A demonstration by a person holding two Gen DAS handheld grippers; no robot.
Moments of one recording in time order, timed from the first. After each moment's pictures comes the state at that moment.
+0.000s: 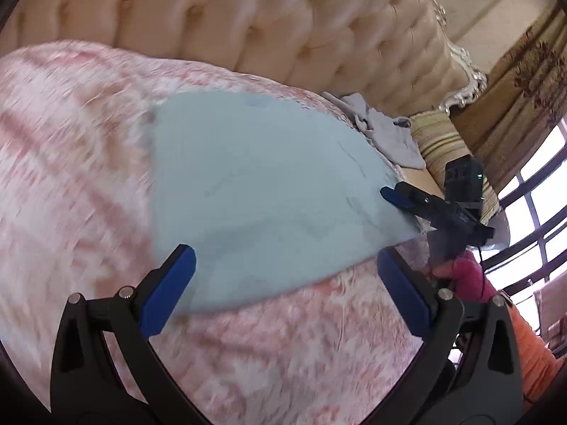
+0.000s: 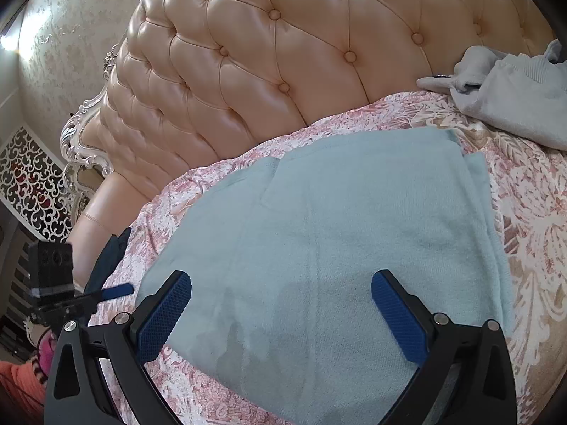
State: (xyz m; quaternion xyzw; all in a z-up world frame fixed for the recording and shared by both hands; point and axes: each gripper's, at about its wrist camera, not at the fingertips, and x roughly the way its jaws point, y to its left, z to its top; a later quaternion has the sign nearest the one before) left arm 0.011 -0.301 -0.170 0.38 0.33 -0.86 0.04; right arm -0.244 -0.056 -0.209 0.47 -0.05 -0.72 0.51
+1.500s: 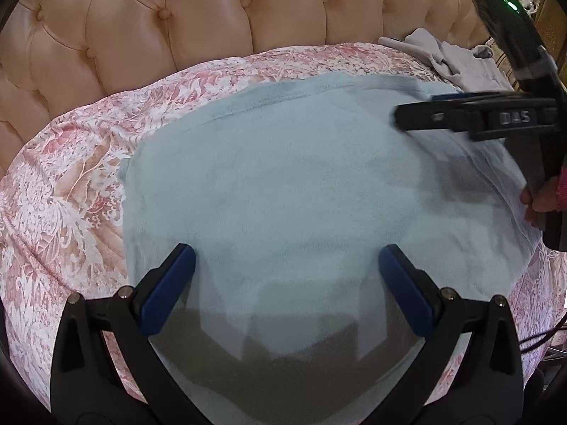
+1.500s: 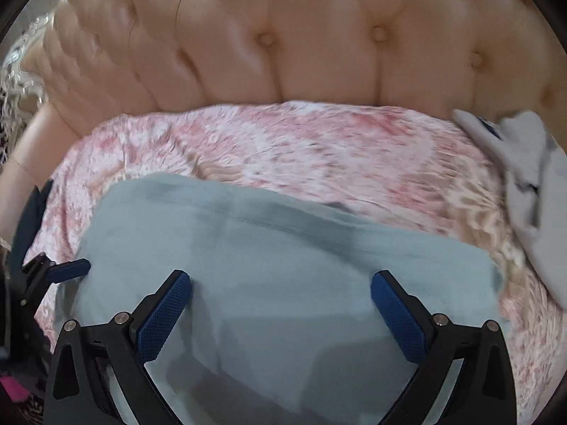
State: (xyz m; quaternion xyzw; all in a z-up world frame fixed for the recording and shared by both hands) left arm -0.092 -0.287 -0.195 0.50 0.15 -0.84 0.16; right arm -0.297 -0.174 -0.206 0.52 0.15 -0.72 0.43
